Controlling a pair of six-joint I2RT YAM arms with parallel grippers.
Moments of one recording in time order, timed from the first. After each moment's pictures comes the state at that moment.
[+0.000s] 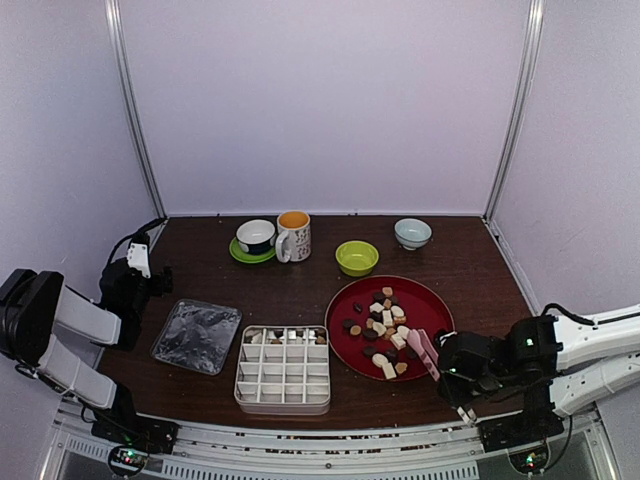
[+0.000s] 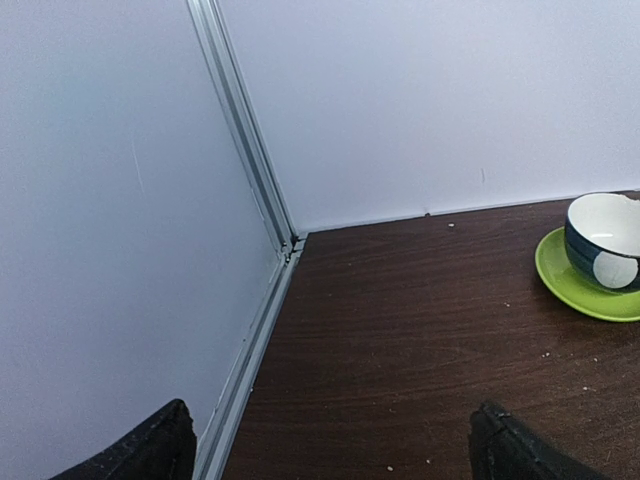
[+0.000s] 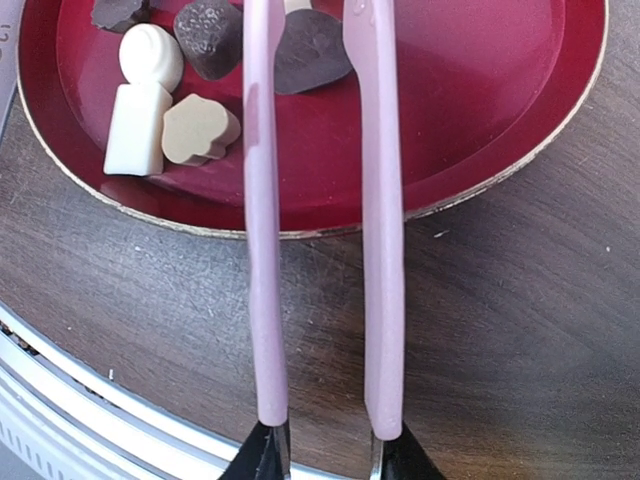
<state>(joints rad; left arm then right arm) -0.03 1.43 0.26 1.07 -0.21 0.20 1.25 1.01 0.55 -0.81 0.26 0.89</state>
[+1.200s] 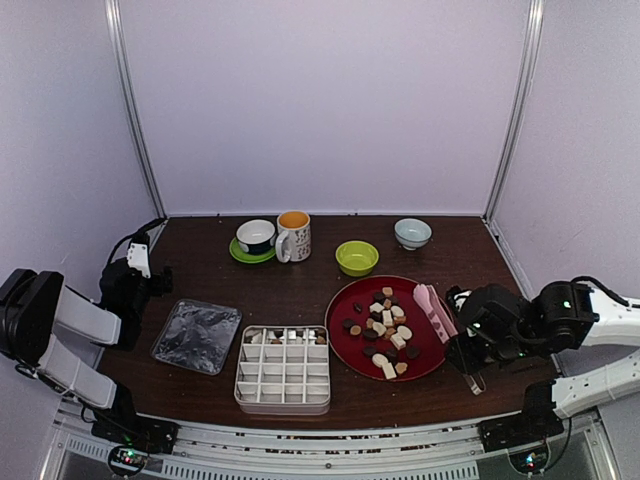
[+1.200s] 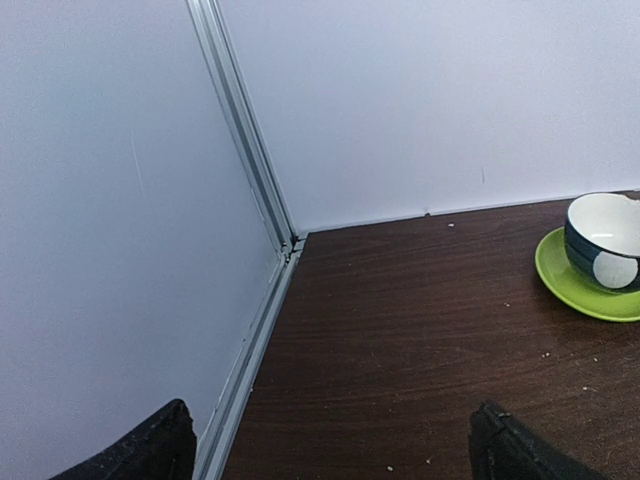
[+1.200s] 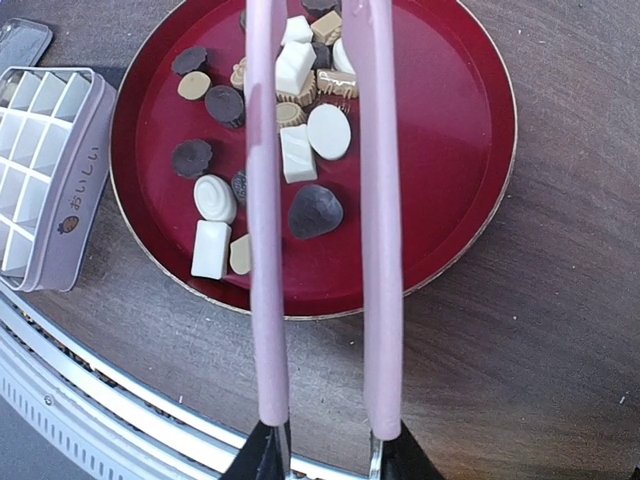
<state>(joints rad) -0.03 1.43 0.26 1.07 -0.21 0.20 1.15 0.91 0.78 -0.98 0.34 0.77</state>
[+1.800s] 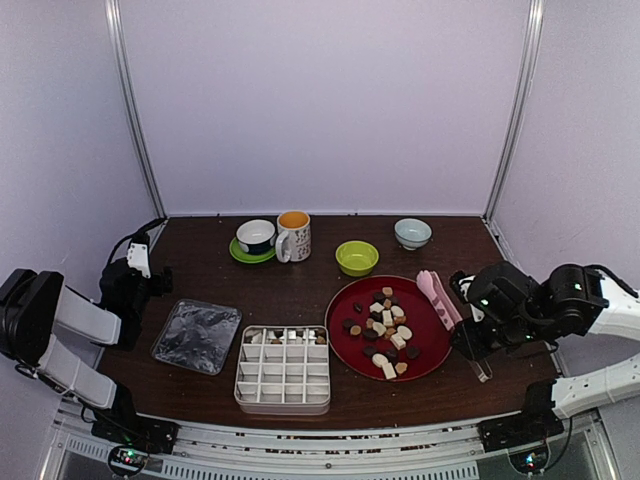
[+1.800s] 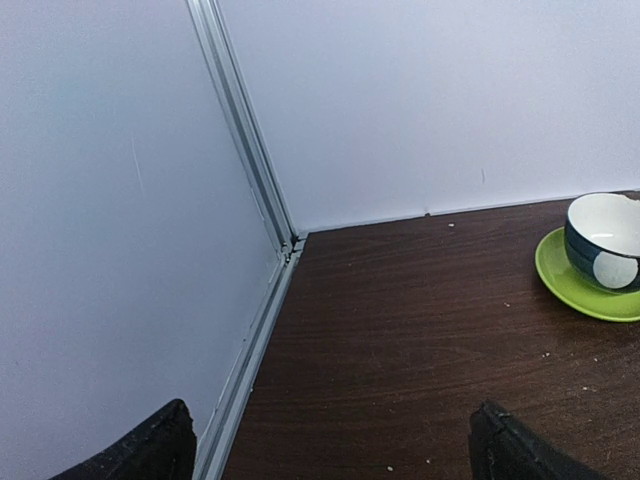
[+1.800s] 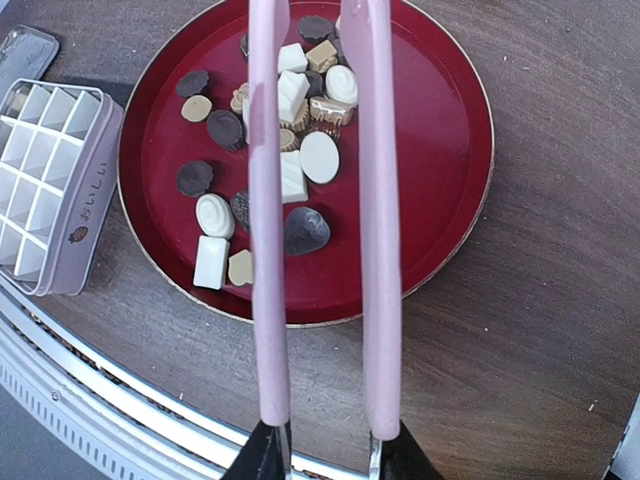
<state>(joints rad) -0.03 1.43 0.26 1.07 -0.21 0.20 1.08 0.92 0.88 -1.05 0.31 0.67</state>
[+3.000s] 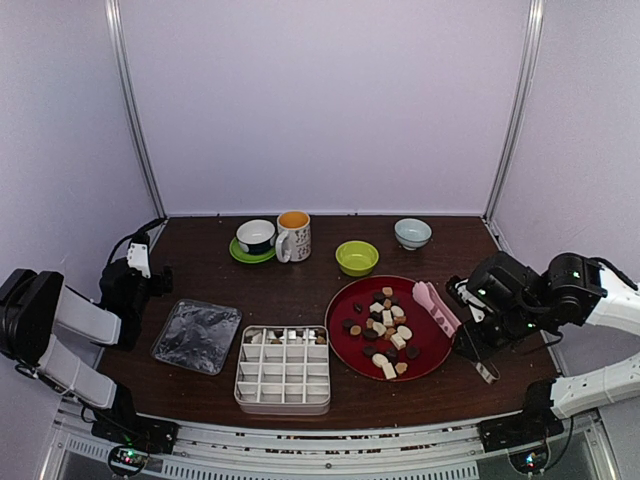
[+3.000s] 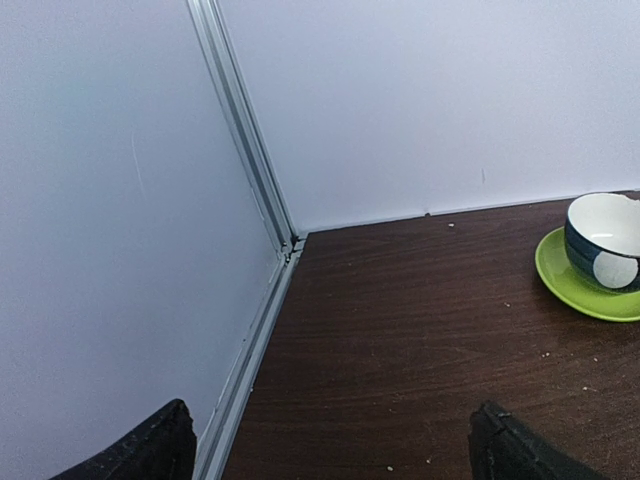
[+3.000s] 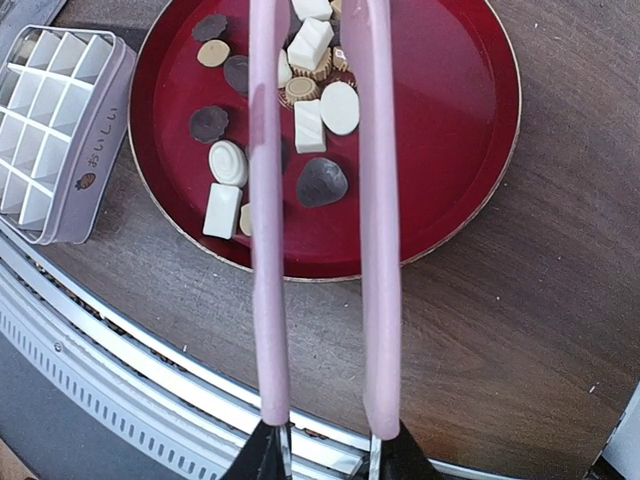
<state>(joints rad) -0.03 1.43 0.26 1.07 -0.21 0.20 1.02 0.96 0.94 -1.14 0.18 0.58</state>
